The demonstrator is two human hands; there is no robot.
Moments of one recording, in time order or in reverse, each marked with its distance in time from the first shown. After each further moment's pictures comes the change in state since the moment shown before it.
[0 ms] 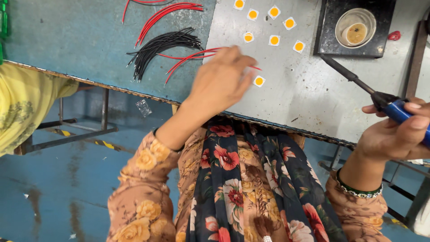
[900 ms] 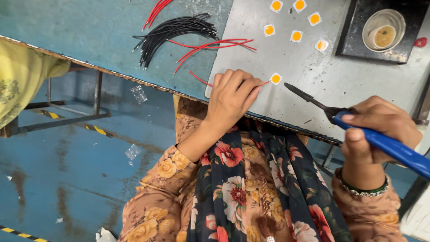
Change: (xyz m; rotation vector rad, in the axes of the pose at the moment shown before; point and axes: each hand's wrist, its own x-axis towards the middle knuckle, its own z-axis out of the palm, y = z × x) left_hand -0.056 0.001 0.040 -0.064 0.284 -0.046; right_hand 0.031 -0.051 0.084 -0.025 -0.504 -0.172
